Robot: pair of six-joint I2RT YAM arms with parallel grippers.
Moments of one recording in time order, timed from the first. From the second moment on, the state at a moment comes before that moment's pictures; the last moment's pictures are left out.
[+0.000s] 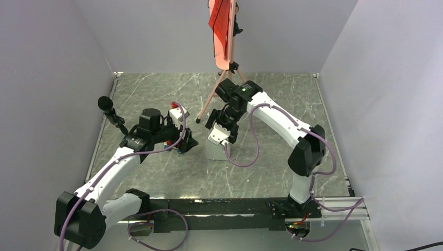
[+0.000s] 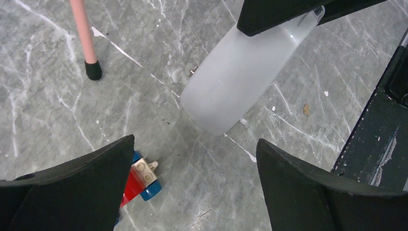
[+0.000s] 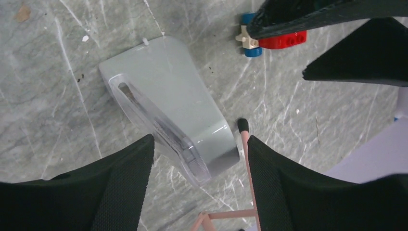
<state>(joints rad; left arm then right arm) -0.35 1.05 0.72 -0.22 0.57 0.13 0.74 1.82 1.79 -1.32 -0.57 -2.00</state>
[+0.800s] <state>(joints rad) -0.31 1.04 0.70 -0.22 0.64 0.20 0.64 1.95 1.99 -1.53 -0.60 -1.57</state>
